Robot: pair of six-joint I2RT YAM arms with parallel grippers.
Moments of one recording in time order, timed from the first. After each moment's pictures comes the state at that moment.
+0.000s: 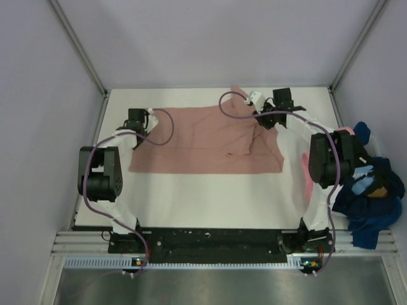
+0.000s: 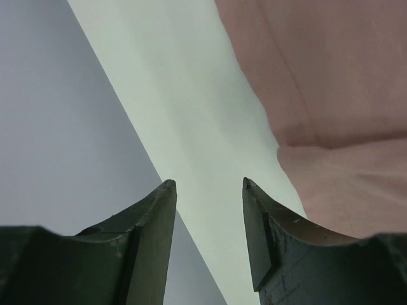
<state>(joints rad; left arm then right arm) -0.02 1.79 1.13 -0.23 -0.42 0.75 0.18 1.90 1.38 -0.30 -0.34 -0.80</state>
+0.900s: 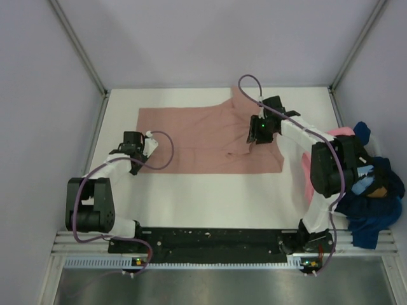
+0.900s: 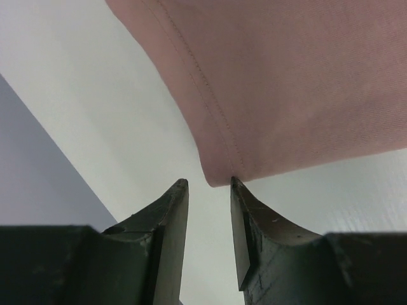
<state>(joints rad) -0.02 1.44 0.77 -0.38 -0.23 0.66 0.28 1.80 1.33 -0.52 -0.18 0.32</state>
